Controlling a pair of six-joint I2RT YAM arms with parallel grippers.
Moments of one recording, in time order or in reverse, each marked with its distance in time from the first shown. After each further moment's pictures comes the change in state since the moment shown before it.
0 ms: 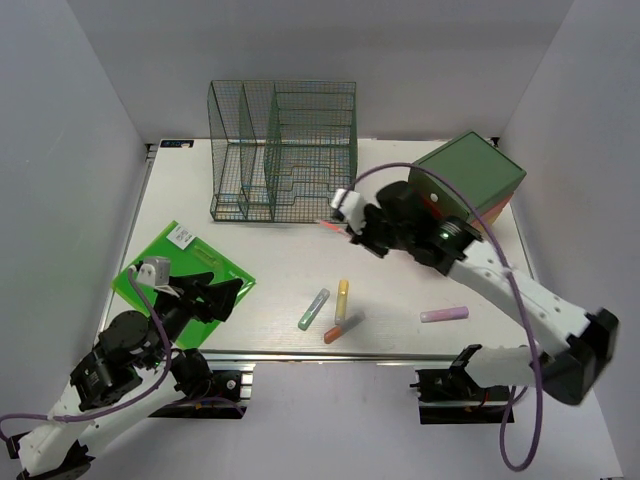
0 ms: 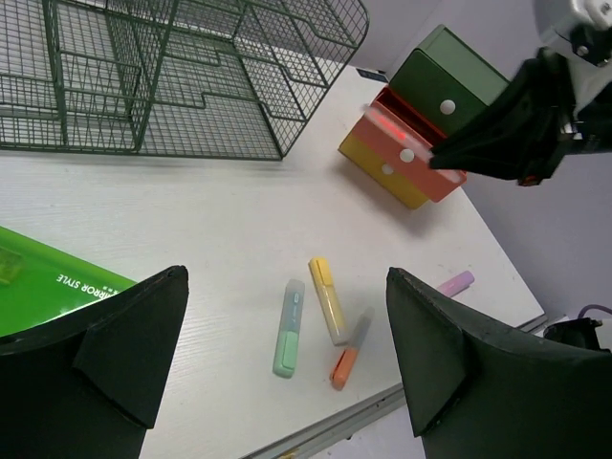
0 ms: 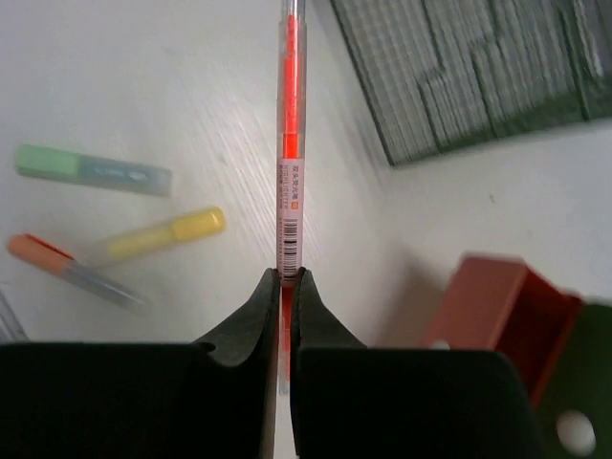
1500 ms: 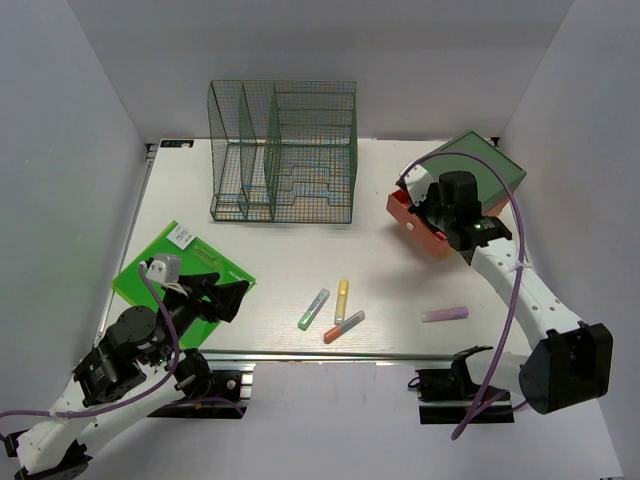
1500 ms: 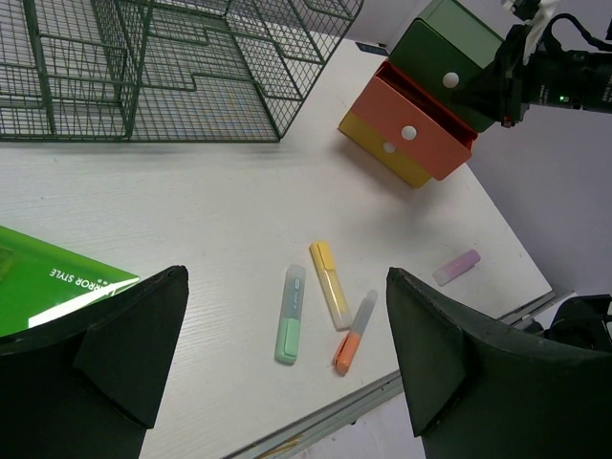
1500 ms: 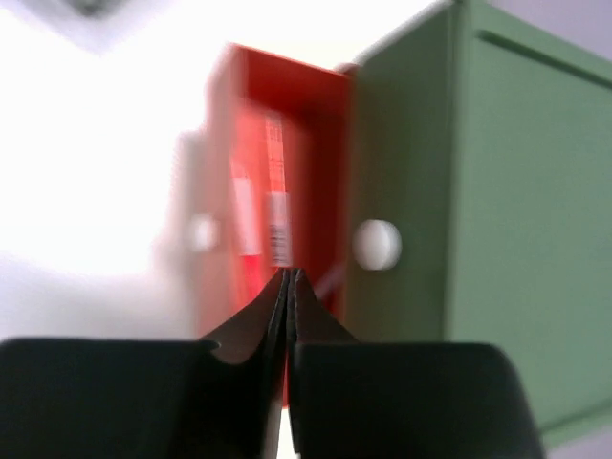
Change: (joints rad) left arm 0.000 0.046 0.000 0.002 0.037 0.011; right arm -0.495 -0.071 -0.260 0.287 0.176 -0.137
